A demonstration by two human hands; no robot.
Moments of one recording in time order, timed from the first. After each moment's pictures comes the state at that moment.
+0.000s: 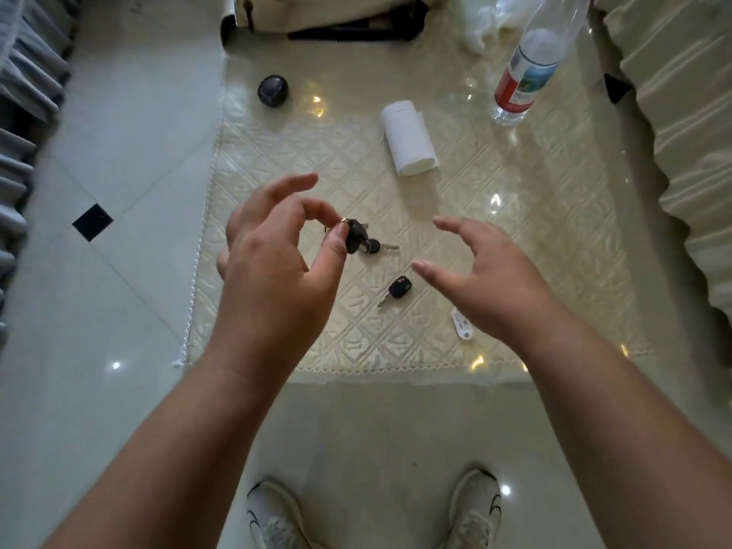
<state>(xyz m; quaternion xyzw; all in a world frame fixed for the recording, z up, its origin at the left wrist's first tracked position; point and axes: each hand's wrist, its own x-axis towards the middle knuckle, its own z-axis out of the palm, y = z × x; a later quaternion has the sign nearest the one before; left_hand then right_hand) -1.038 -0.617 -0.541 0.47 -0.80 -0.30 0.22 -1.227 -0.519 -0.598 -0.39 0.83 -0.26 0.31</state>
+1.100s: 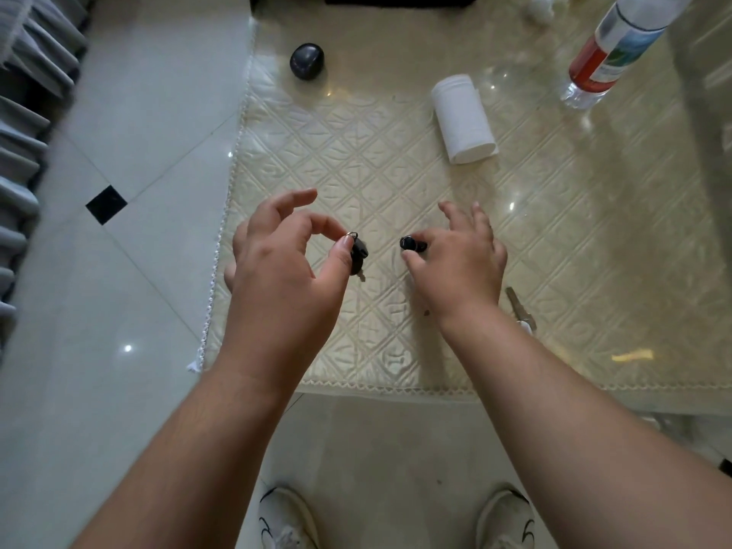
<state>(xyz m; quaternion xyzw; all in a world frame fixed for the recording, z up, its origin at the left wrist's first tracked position) -1.003 -0.653 -0.604 0.53 -0.77 -0.30 0.20 -1.172 -0.609 -0.706 -0.42 0.89 -0.13 0.15</state>
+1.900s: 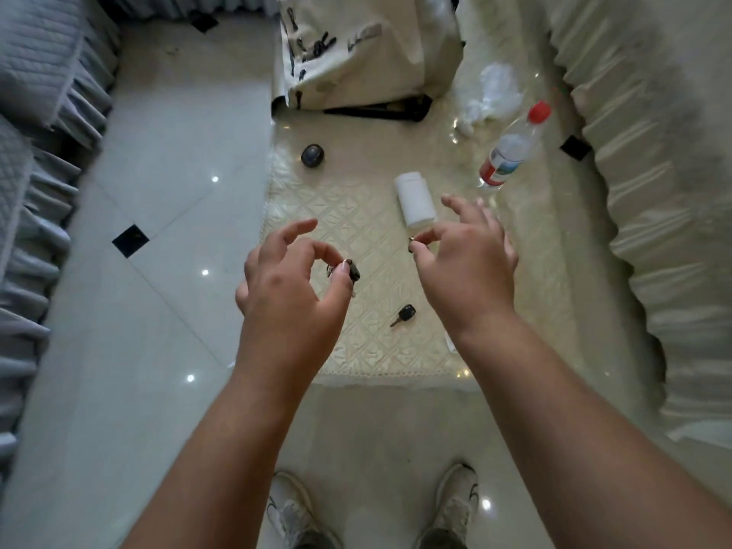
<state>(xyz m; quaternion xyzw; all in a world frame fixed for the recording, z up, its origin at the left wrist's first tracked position) -0.995 -0.622 -0.423 0.52 -0.76 -0.31 0.22 -1.170 -0.573 -0.450 -0.41 0.88 -0.21 0.11</state>
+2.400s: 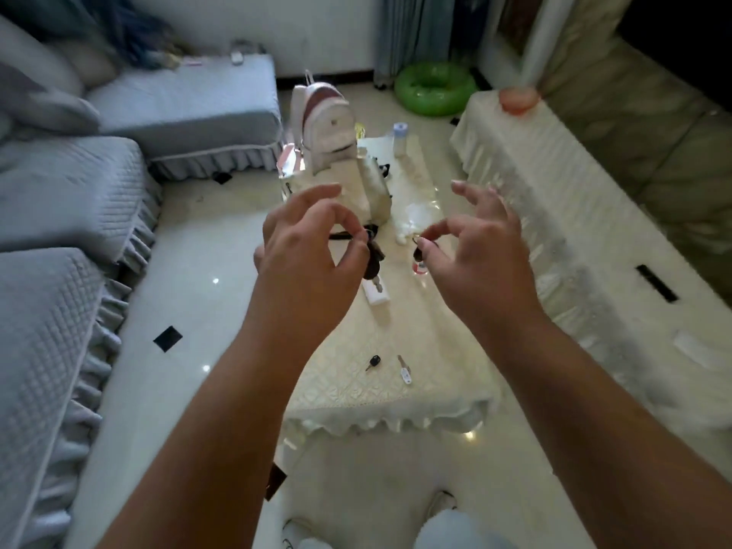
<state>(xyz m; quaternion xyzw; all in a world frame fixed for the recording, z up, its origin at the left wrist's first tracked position) -1.006 -0.531 -0.058 0.36 -0.84 -0.27 0.31 -1.164 -0.434 -0.078 -0.45 0.83 -0.32 -0.02</state>
